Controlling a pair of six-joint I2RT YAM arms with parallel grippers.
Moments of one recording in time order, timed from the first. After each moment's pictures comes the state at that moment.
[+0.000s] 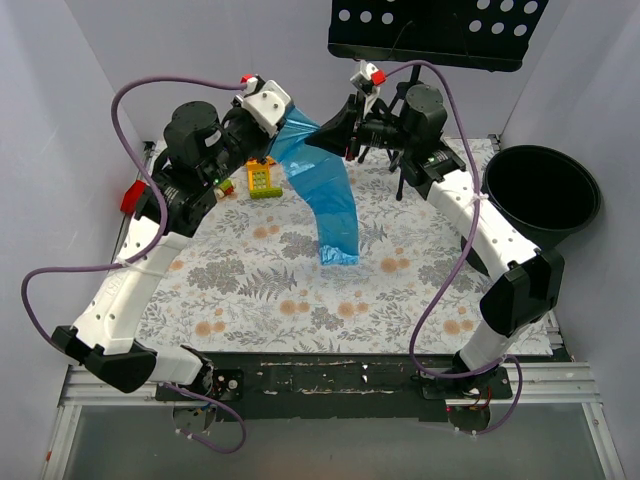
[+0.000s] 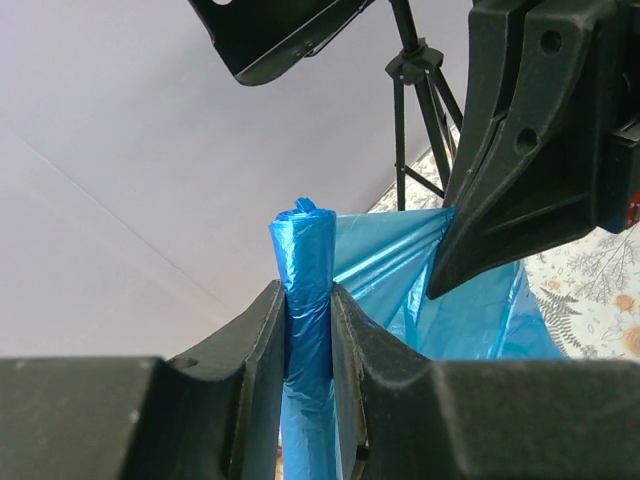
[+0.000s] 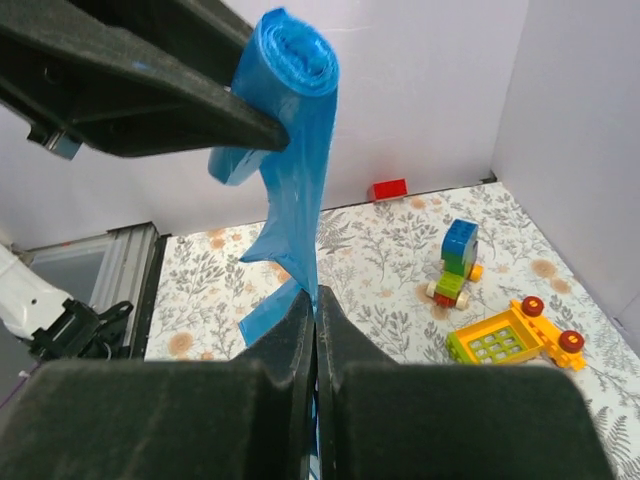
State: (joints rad) left arm -0.55 1.34 1.76 -0.42 0.09 0.46; right arm 0.51 1.67 1.69 0.17 -0.94 0.23
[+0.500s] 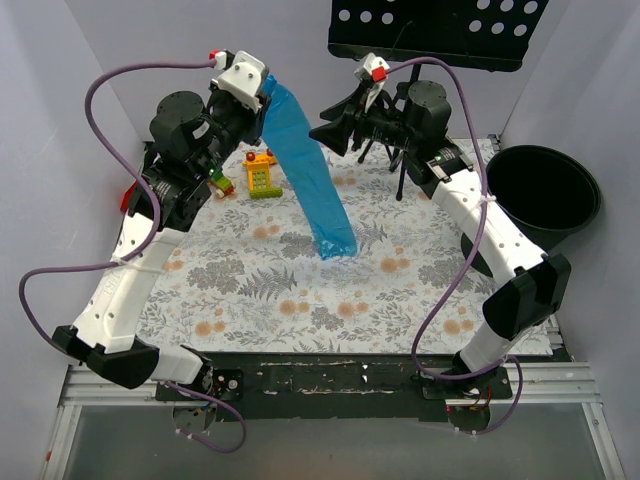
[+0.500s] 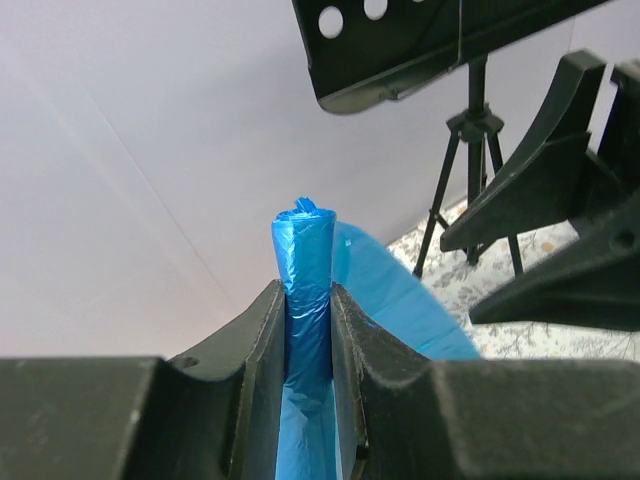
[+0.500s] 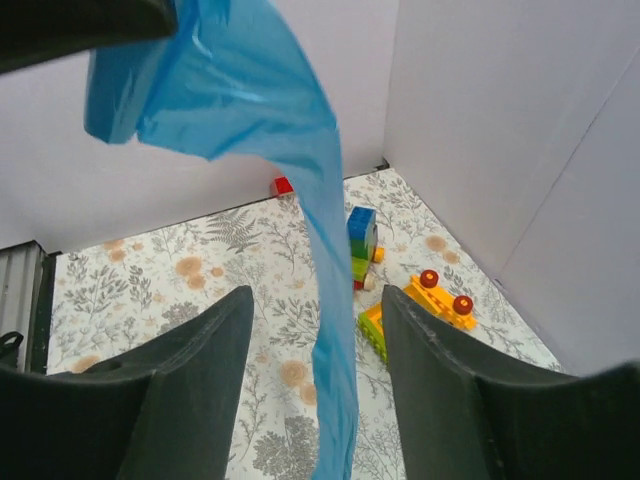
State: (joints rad) left arm -0.53 1.36 1.82 -0.38 -0.04 0.29; right arm 0.52 1.66 1.75 0.03 -0.71 0.08
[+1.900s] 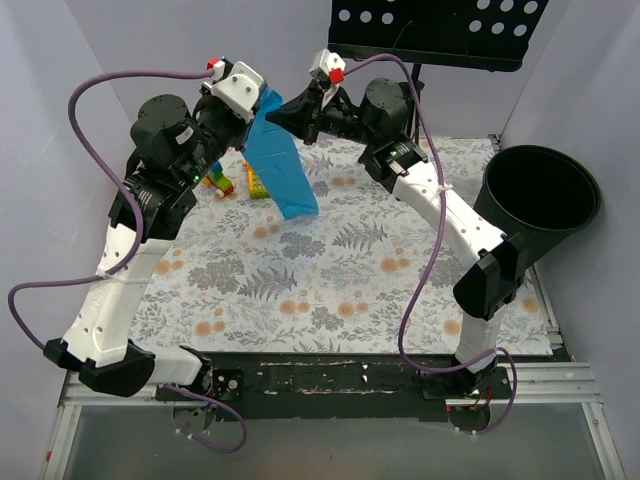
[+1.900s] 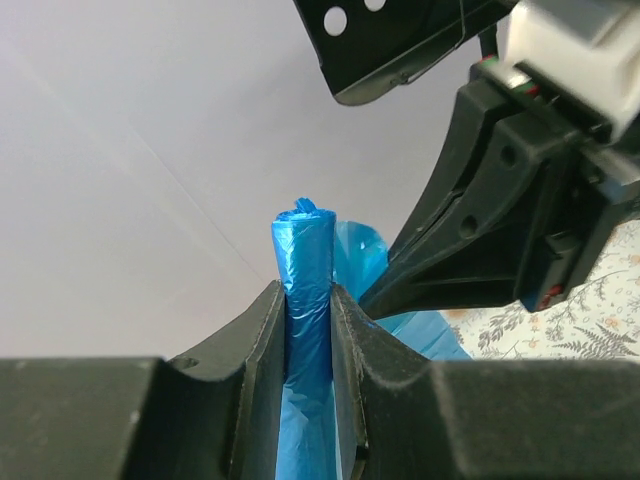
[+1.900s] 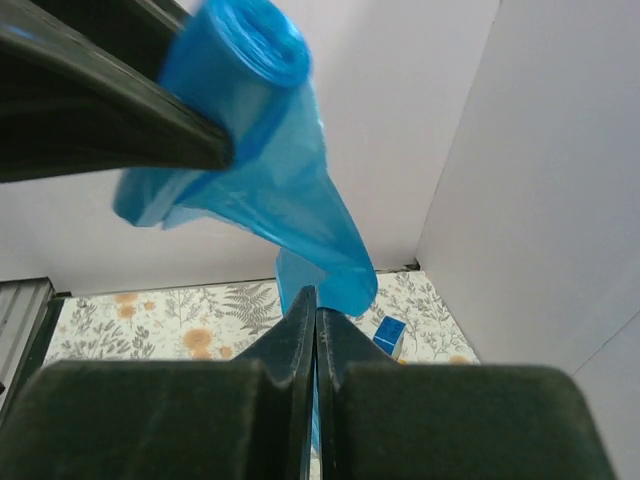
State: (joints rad) left arm -0.51 1.32 1.89 -0.48 0.00 0.44; right arm 0.67 1.86 1.97 0.20 -0.69 0.08
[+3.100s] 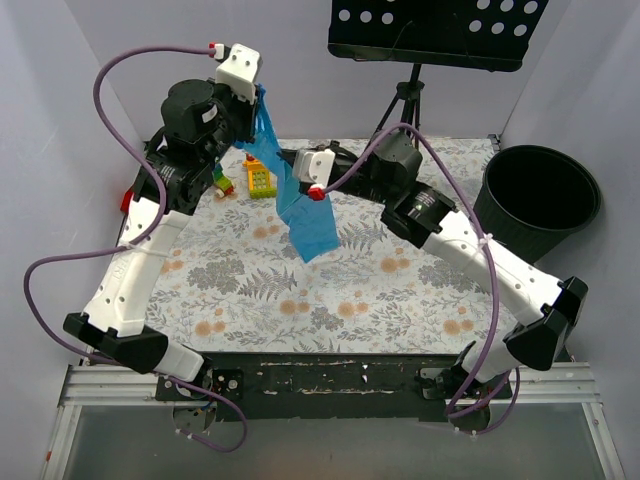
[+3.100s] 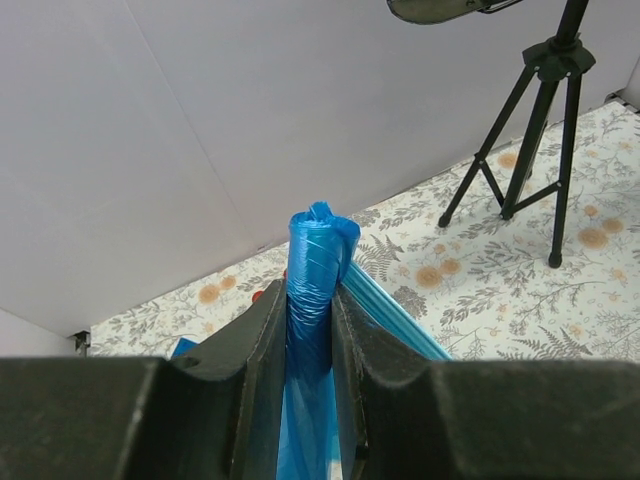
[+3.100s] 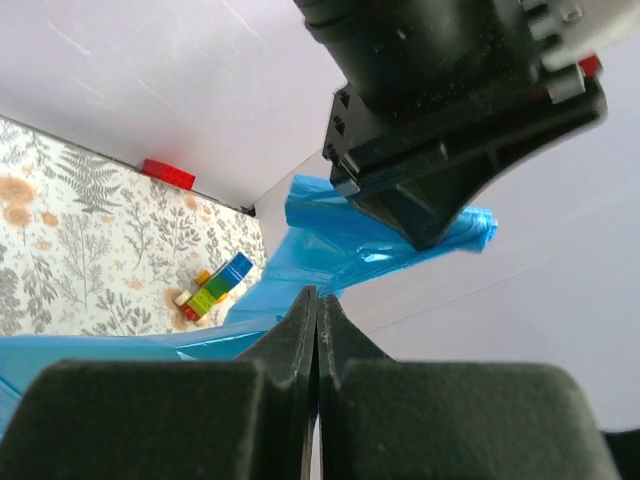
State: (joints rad) left arm -0.46 1.46 1.93 -0.54 -0.15 0.20; right arm 0.89 1.48 1.62 -0.04 -0.43 -0.82
